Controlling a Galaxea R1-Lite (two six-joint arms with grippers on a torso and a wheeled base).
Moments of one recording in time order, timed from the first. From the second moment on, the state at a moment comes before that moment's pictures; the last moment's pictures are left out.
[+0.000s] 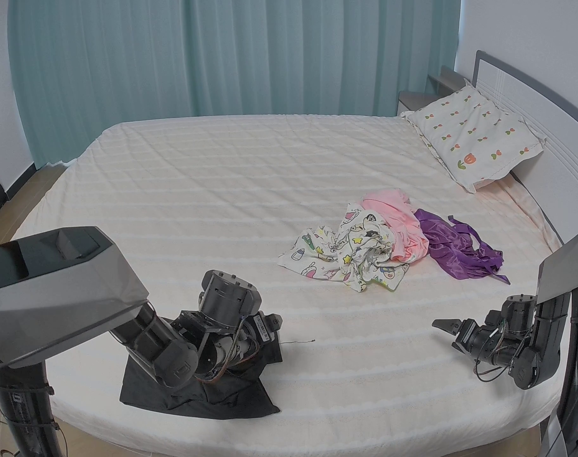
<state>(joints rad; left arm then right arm) -0.60 2.18 -0.83 -0.61 0.22 -0.82 0.00 2.39 -0.26 -1.55 0.35 0.73</state>
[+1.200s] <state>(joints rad) -0.51 2.05 -0.42 -0.83 0.19 -0.97 0.03 2.38 -0.25 -1.55 0.33 0.73</state>
